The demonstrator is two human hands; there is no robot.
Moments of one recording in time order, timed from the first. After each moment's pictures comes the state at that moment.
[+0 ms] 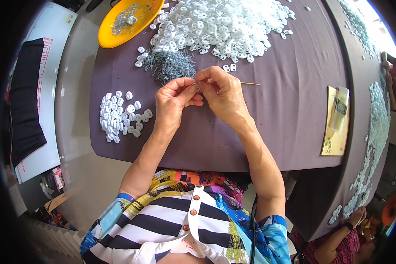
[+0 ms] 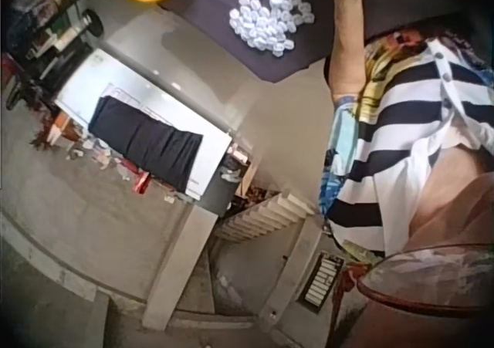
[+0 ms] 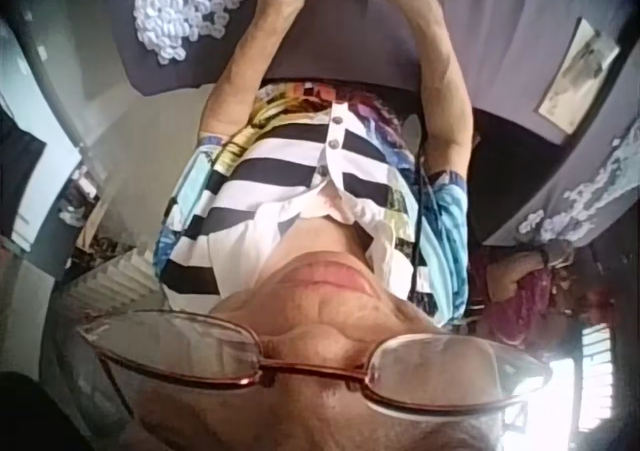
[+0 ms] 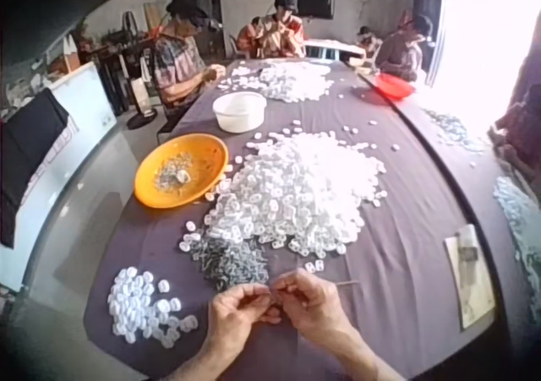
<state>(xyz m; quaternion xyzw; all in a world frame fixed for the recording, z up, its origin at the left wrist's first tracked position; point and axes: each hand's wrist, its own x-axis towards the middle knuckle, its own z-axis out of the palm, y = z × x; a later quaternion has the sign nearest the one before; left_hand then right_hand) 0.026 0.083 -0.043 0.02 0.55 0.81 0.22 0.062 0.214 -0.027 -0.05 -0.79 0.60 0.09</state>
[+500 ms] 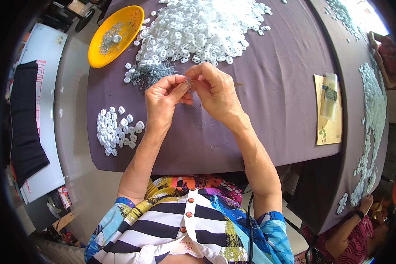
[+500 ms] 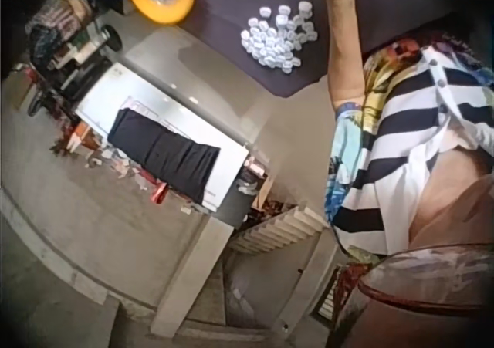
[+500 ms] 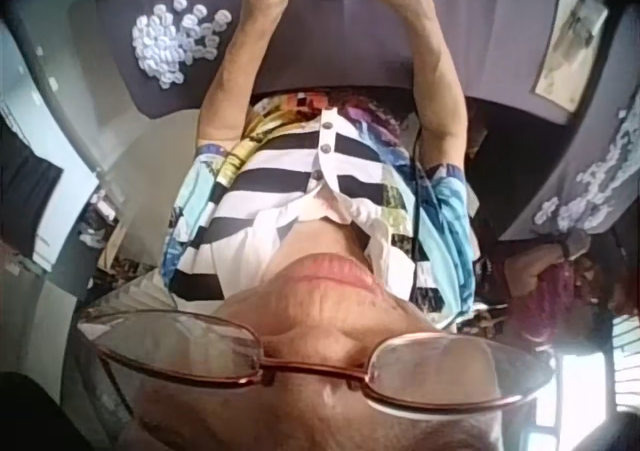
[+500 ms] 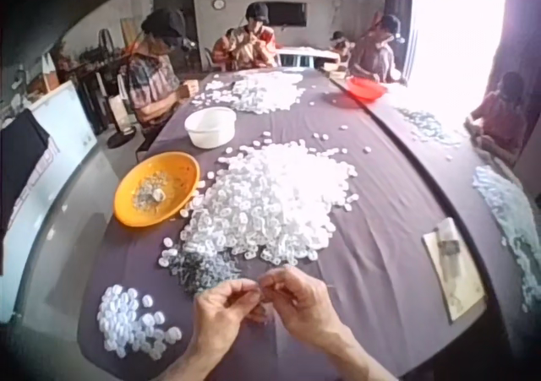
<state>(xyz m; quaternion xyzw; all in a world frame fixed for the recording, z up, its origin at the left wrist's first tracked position) 0.019 0.107 -0.016 0.09 0.61 0.76 0.20 0.066 0.236 -0.017 -0.01 -0.79 0.58 0.20</state>
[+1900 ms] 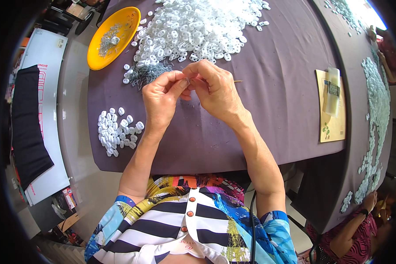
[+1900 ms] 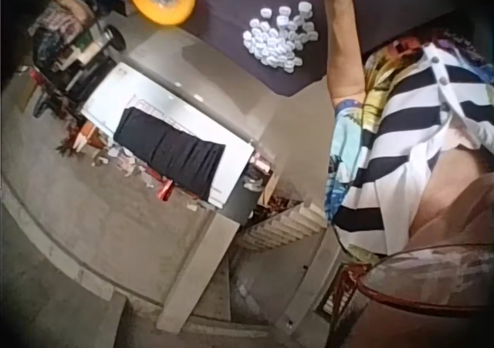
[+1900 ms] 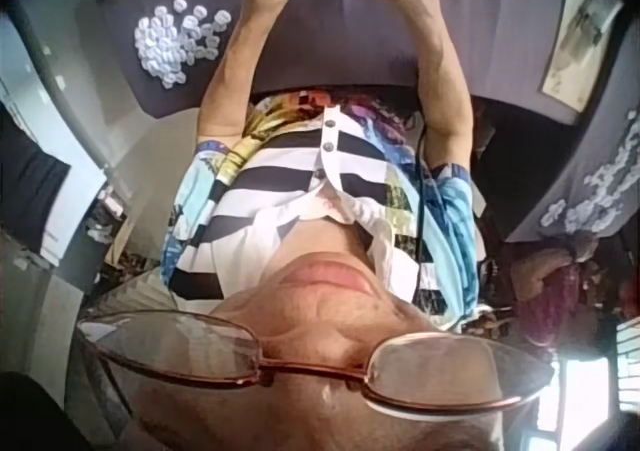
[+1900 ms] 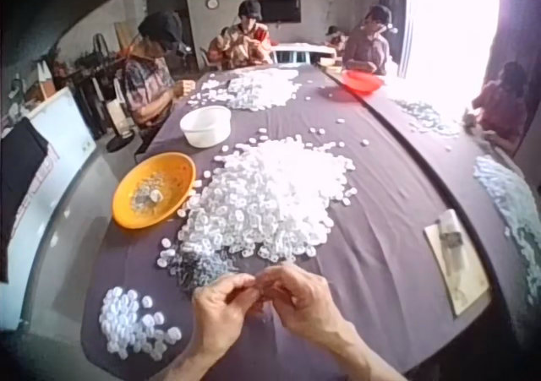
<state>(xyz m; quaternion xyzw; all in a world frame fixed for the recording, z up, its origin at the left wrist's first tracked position) 0.016 0.114 -0.016 0.19 0.70 0.68 0.11 0.066 0.240 -0.016 0.02 -0.80 0.55 0.24</state>
